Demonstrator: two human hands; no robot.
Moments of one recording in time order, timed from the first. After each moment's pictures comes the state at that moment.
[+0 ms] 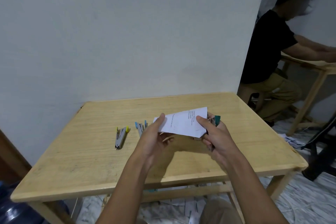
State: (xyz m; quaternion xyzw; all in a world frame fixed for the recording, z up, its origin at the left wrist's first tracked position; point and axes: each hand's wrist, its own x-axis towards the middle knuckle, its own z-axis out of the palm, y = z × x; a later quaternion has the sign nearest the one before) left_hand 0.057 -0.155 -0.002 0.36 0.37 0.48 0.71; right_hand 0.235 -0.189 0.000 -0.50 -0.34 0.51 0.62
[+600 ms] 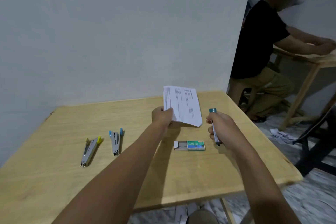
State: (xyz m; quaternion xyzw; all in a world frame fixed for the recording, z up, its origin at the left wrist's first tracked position) left_hand 0.179 -0.018 -0.026 0.44 0.57 0.43 0.54; right_hand 0.319 -0.143 0.015 -0.68 -0.36 0.41 0.49
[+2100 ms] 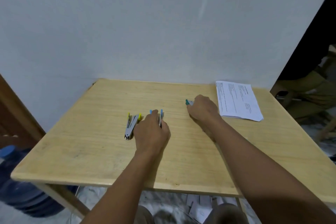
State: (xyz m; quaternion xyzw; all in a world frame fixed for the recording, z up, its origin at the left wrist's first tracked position) left_hand 0.025 -0.083 -0.076 0.64 0.69 0.33 0.05; right_hand 0.193 -0.012 -0.030 -0.75 -0.64 0.11 0.15
